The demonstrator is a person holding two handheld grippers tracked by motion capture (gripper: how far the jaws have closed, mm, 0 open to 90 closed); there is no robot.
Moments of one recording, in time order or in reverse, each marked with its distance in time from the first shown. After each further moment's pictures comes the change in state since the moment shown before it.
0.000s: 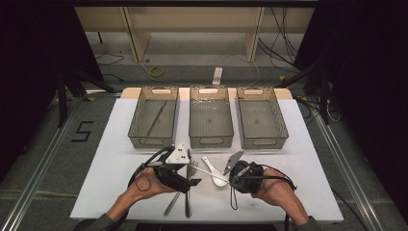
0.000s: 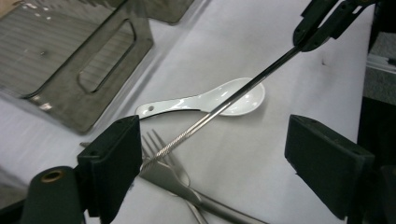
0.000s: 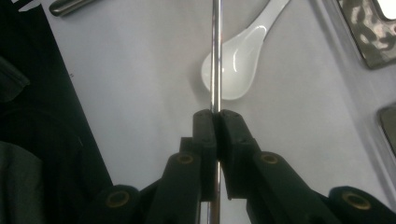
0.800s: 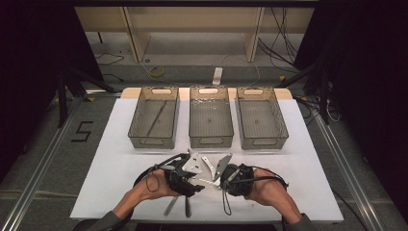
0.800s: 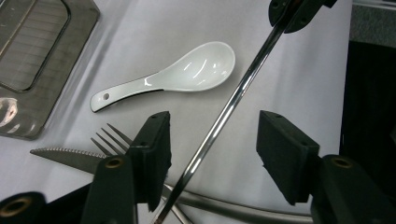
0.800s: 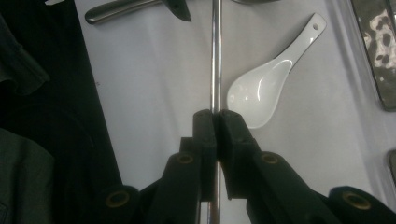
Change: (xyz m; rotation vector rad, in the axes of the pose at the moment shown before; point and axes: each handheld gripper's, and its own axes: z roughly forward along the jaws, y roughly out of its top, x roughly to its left) left arm -0.013 0.004 0.023 0.176 -0.068 0.135; right arm 0.015 0.018 0.003 -0.002 0.028 -0.109
